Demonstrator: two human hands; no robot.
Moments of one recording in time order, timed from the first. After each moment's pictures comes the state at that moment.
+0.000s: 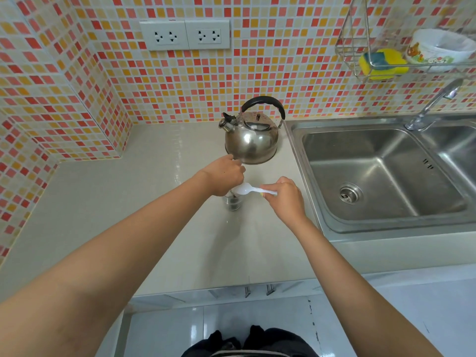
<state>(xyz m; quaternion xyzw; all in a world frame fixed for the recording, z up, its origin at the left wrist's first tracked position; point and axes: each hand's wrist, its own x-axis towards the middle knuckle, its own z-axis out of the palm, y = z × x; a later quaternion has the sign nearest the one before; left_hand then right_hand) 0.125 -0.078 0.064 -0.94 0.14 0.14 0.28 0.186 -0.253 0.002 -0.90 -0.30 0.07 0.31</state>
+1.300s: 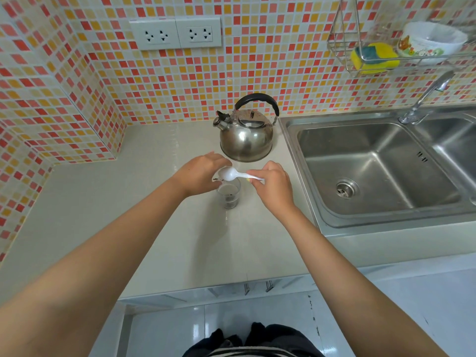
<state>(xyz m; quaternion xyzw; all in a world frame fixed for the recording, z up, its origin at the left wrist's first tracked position) 0.093 -0.044 0.046 -0.99 -0.01 -0.03 -0.11 0.179 -0.235 0.023 -0.87 -0.34 0.00 0.36</state>
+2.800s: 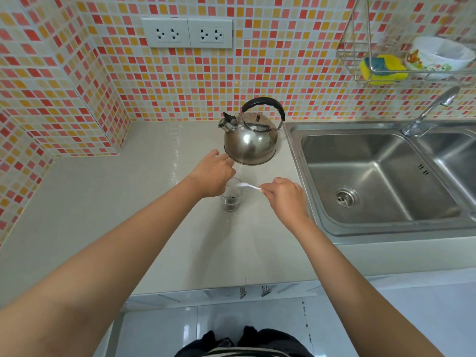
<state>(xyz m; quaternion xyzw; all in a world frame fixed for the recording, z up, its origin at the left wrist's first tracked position) 0.109 -0.064 0.054 -0.98 0.02 0.06 0.19 0.186 -0.257 0.018 -0.91 -0.38 0.00 0.16</state>
